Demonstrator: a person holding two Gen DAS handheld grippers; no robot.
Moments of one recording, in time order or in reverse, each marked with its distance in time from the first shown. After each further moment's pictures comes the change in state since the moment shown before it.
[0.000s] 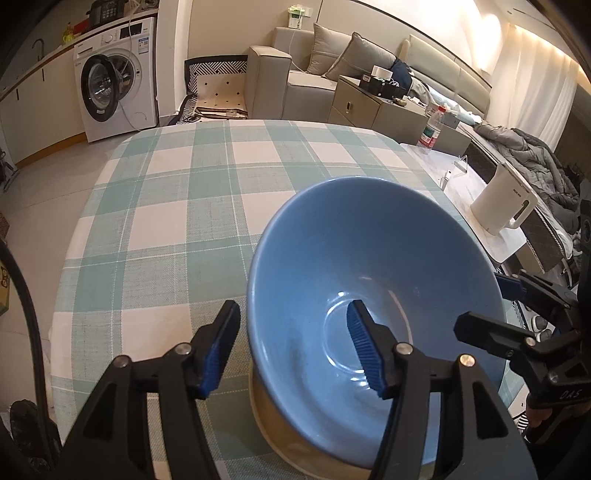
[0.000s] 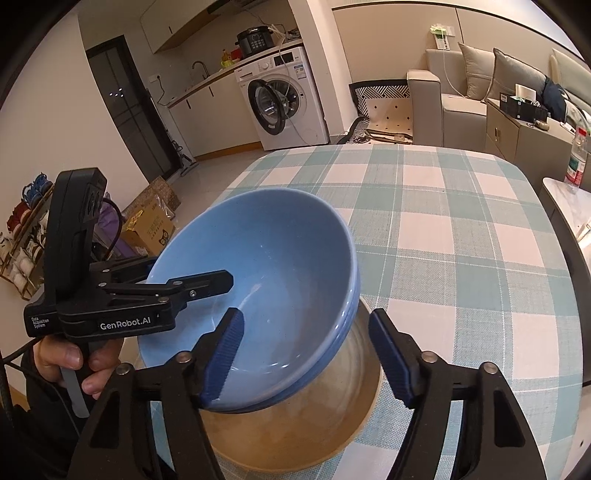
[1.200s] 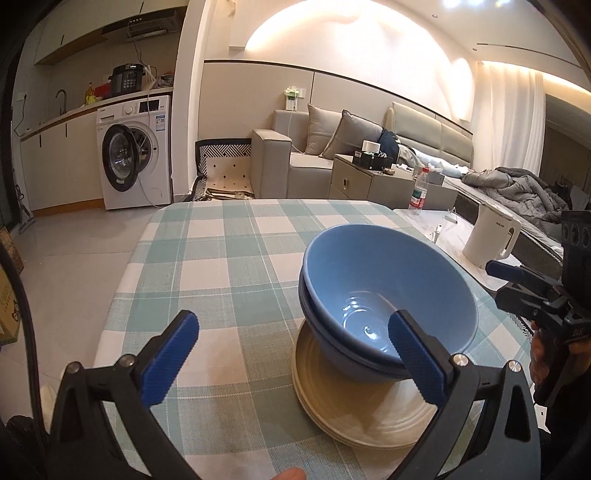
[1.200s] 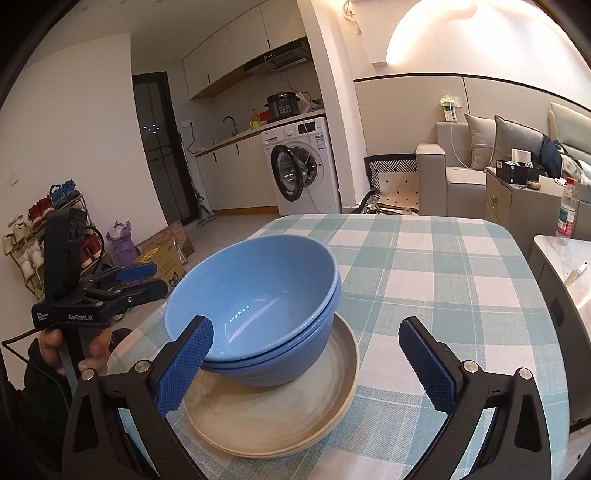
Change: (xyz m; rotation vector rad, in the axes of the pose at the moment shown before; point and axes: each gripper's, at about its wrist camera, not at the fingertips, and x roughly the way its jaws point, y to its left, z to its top) left arm -0.074 0.025 -0.060 0.066 -0.367 0.016; right arm -0.056 -0.004 -0.047 -0.114 -0.310 0.033
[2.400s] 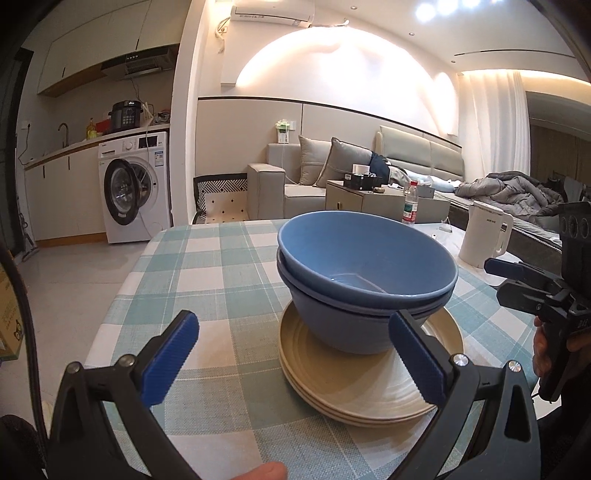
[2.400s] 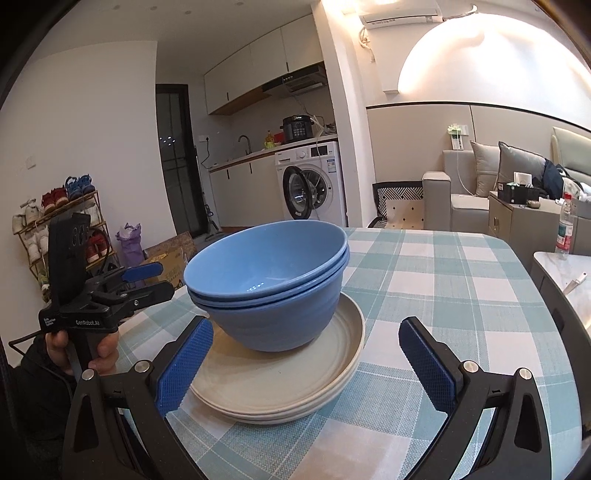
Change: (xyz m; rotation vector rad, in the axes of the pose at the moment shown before) left arm -0.020 -0.020 -0.054 0.073 -0.156 0.012; right arm -0.026 0.010 -0.055 -0.071 -0.115 0.018
